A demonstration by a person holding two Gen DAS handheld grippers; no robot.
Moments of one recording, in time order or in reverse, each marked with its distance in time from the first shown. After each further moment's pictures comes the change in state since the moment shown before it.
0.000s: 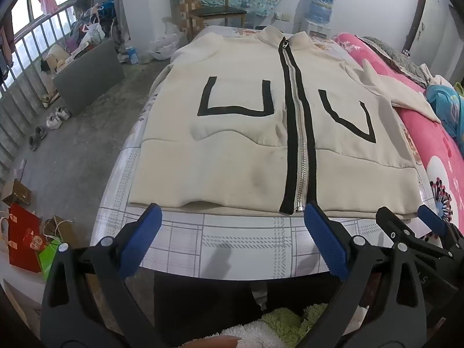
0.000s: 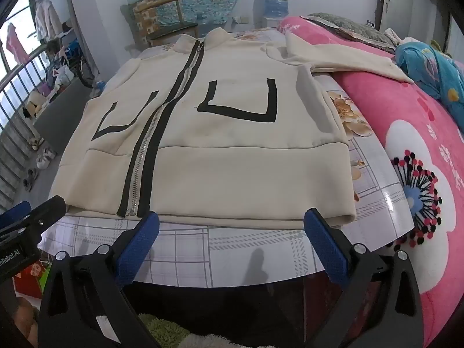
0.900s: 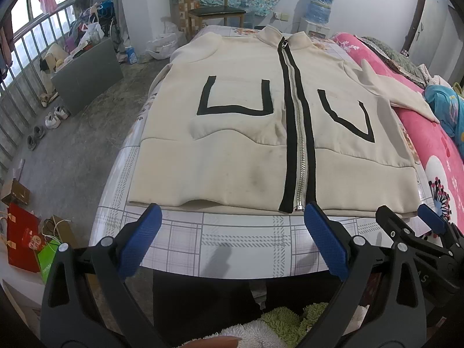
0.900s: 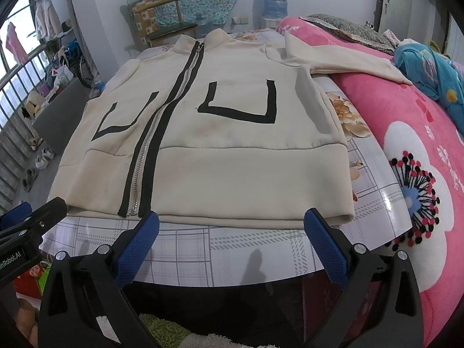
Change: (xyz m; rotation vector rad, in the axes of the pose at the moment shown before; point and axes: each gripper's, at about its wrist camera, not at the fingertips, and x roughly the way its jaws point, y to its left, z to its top) left arm 0.000 0.000 0.000 0.001 -0.002 -0.001; right arm -0.002 0.001 0.000 -0.007 -0.008 -0.008
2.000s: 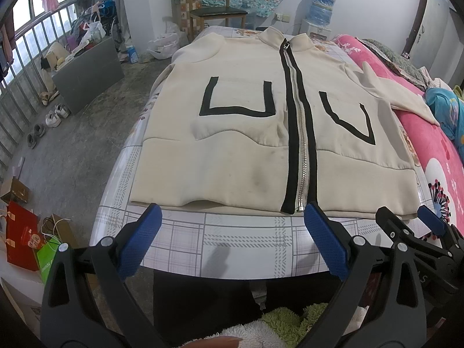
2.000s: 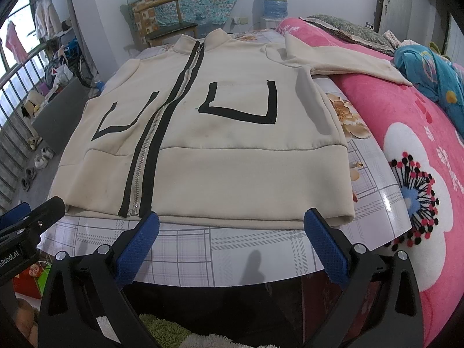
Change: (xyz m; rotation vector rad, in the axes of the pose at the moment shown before) left arm 0.000 0.000 0.000 -0.002 -0.002 -0.004; right arm -0.001 0.002 0.001 -0.002 -0.002 -0.004
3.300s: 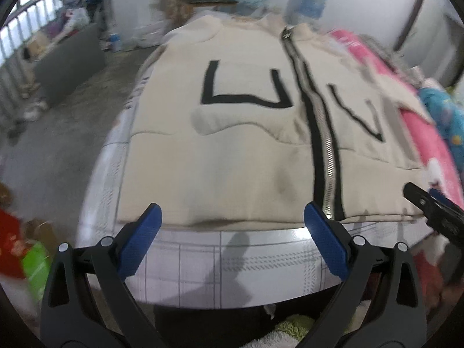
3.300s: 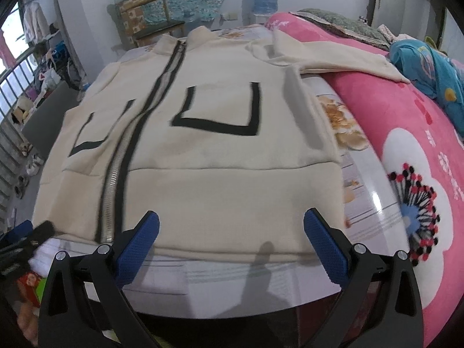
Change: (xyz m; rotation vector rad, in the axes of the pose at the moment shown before) left arm 0.049 0.042 0.007 -0.003 0.031 -0.153; right arm 0.031 -0.024 0.027 0.030 0.020 -0.050
